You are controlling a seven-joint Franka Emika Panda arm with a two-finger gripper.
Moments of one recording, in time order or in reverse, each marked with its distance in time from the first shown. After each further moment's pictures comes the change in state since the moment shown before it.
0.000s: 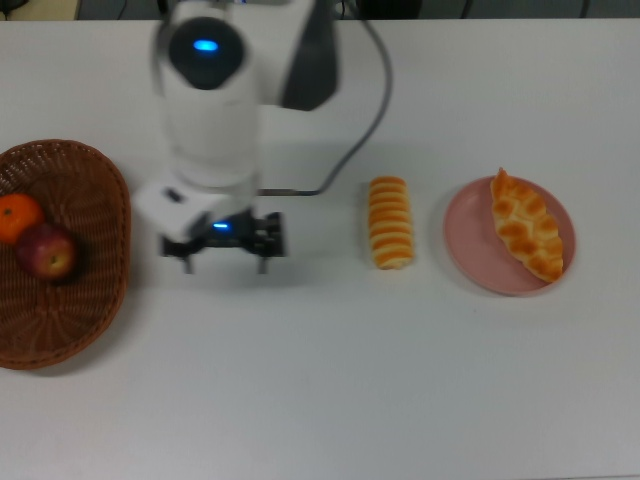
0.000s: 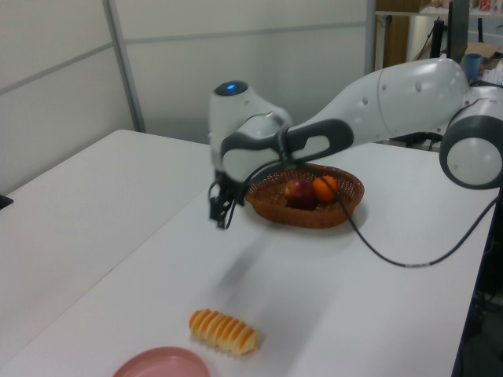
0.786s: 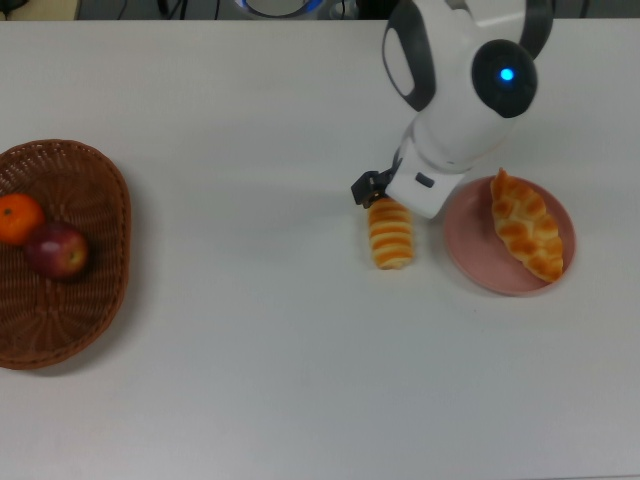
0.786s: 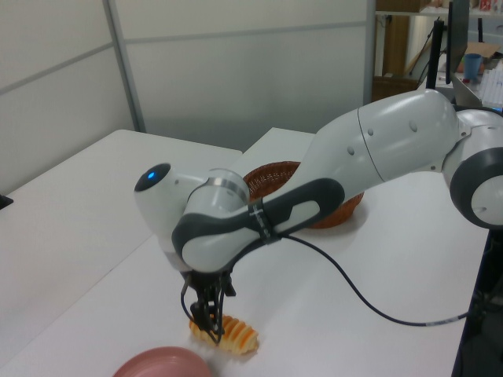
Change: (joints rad) arm 0.348 0.003 0.000 -0.033 -0.007 -0.362 0.085
